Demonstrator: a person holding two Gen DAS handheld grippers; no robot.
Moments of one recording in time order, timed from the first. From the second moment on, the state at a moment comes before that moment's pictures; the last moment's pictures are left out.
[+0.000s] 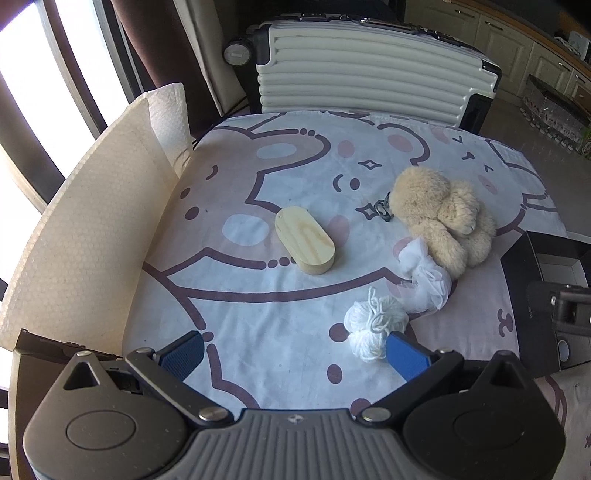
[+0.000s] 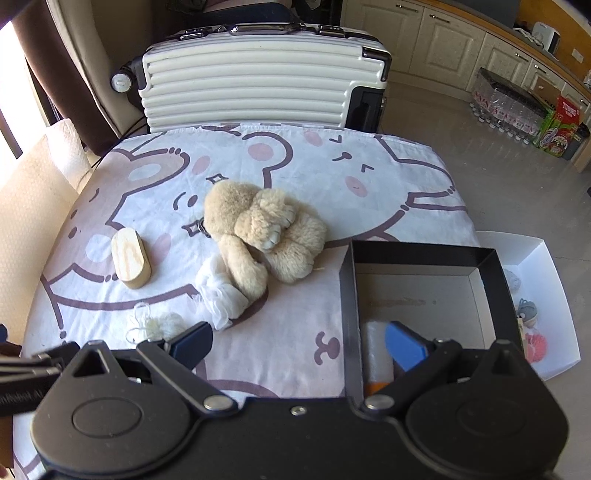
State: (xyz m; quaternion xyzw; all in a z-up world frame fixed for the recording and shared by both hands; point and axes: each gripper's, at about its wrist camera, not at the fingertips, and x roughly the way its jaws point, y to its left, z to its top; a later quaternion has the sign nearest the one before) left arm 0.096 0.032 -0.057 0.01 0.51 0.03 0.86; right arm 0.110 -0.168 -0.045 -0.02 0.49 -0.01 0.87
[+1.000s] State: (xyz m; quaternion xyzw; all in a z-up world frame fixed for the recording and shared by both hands) left arm 0.159 0.006 -0.128 -0.02 0.57 -0.04 0.82; right arm 0.205 -0.166 -0.099 0.13 0.53 0.11 0.83
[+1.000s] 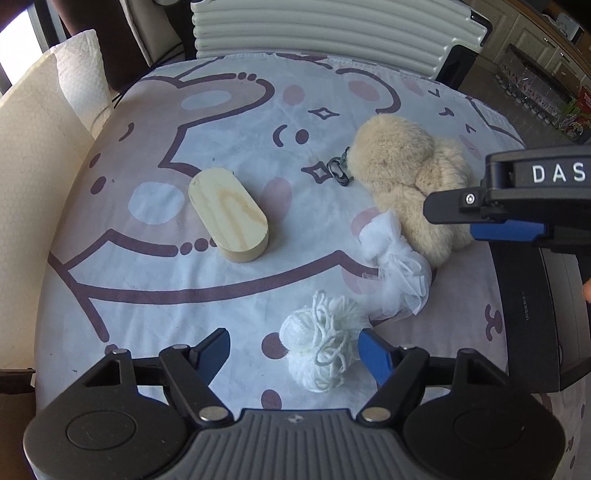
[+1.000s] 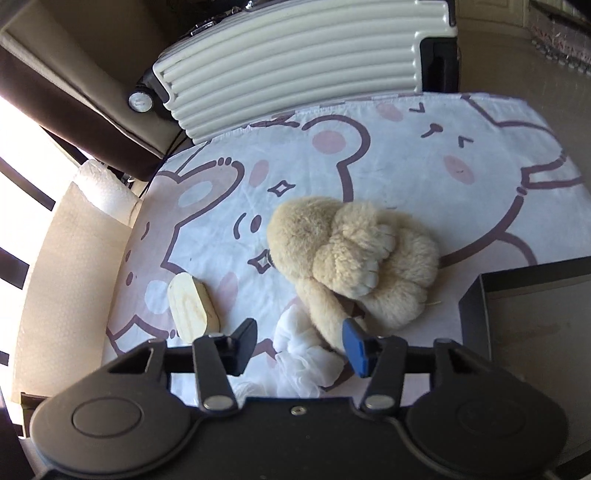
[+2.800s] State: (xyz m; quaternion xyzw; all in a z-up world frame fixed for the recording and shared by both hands) left arm 0.154 -0.005 -0.131 0.02 0.59 -0.07 0.80; right arm 0.200 -0.146 -0.121 -0.02 0.55 0.16 0.82
